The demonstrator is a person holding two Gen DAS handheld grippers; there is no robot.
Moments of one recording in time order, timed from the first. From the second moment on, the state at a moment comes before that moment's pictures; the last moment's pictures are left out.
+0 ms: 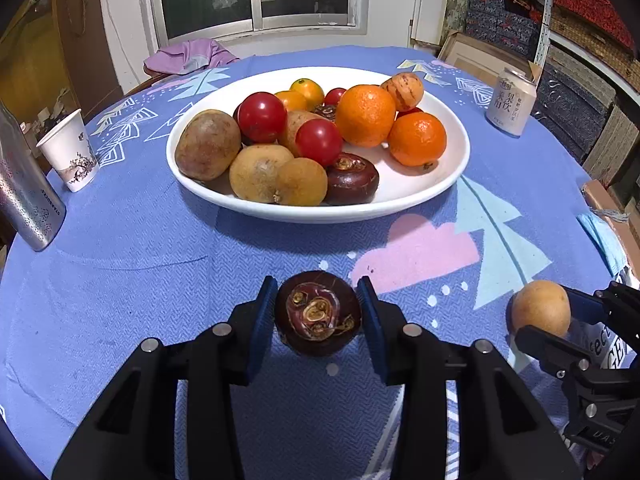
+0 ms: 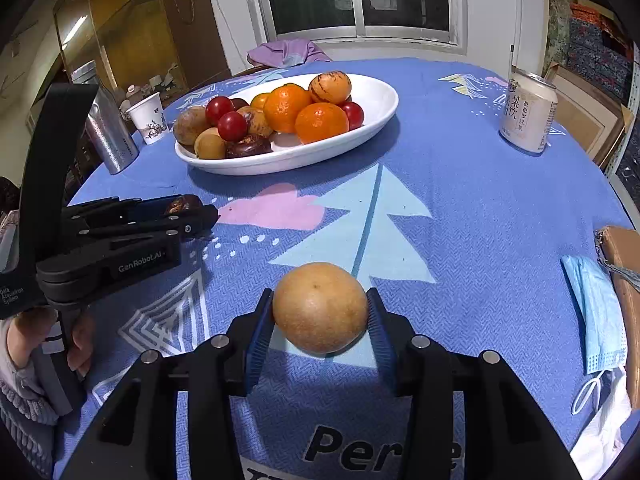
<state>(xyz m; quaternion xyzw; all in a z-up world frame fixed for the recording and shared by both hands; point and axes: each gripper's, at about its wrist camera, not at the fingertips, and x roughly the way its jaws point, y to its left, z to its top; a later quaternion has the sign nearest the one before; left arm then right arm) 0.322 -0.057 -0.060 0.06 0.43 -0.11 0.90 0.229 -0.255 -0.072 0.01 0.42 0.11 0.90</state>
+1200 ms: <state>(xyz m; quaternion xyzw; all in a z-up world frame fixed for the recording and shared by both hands) 0.387 -0.038 0.188 0.05 0.28 -0.09 0.95 0.348 -0.247 0.172 0.04 0.29 0.15 0.95</state>
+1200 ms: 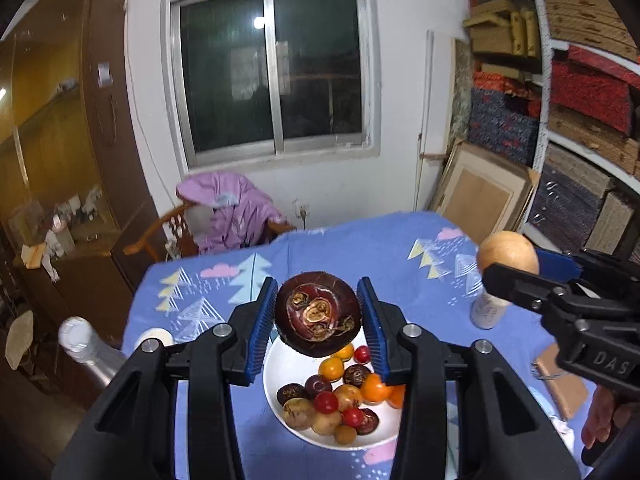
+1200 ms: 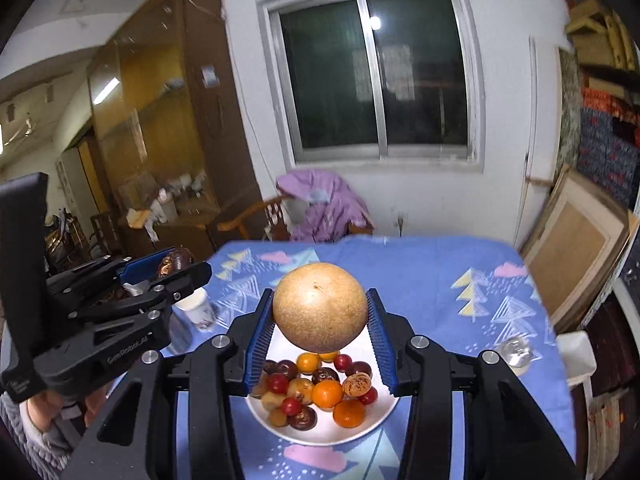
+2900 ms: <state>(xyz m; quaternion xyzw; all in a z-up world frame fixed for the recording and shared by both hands) 0.515 -0.022 0.030 0.03 0.45 -0.05 0.89 0.488 -0.210 0.016 0.01 0.45 0.09 0.89</state>
